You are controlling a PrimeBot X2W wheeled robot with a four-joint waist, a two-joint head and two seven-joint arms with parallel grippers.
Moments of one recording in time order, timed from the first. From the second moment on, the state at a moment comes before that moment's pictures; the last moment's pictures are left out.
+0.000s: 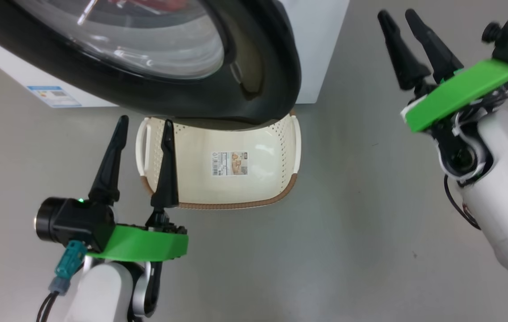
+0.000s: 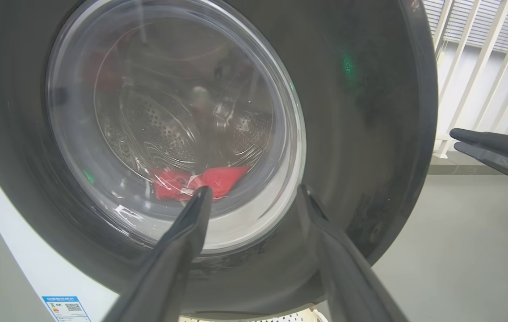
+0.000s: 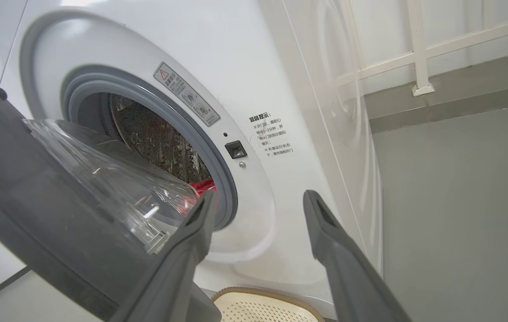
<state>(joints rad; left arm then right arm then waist) -0.38 0.05 -0.20 0.08 -0.22 0.09 -0.26 -0.86 -0.29 0.43 0.51 1.07 0.12 -0.11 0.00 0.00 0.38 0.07</state>
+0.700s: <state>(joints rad) -0.38 0.05 -0.16 0.09 -0.22 0.06 -0.26 -0.55 -0.16 0.13 0.30 0.34 0.12 -0.26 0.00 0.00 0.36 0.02</state>
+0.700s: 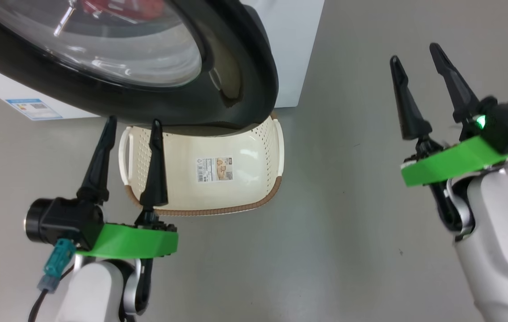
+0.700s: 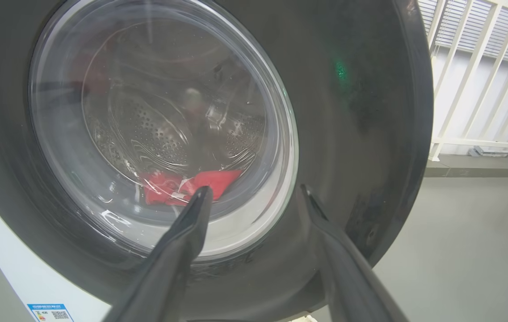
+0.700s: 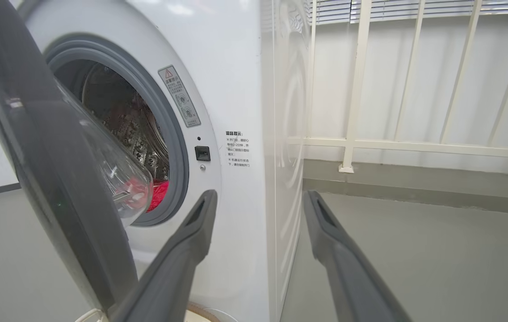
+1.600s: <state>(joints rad) -0.35 0.04 -0.13 0.08 -0.20 0.04 -0.26 -0.33 -0.06 0.03 0.14 0.17 0.12 -0.26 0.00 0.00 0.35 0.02</state>
